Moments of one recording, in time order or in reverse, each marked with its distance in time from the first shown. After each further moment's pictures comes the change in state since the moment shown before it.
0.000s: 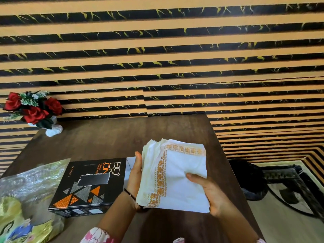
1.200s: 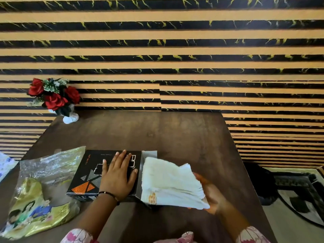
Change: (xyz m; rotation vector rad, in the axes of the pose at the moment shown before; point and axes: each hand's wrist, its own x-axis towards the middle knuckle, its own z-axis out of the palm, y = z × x) left_hand -0.030 0.029 -0.113 1.944 0.675 0.514; right_hand 0.012 0.012 0.047 0.029 0.075 0.153
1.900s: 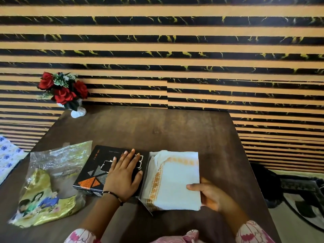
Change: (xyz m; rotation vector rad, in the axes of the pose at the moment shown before) left_hand -0.011 -0.003 -0.002 0.021 -0.028 0.056; right_hand 0.053 0.015 -0.035 -0.346 -0.127 0.025
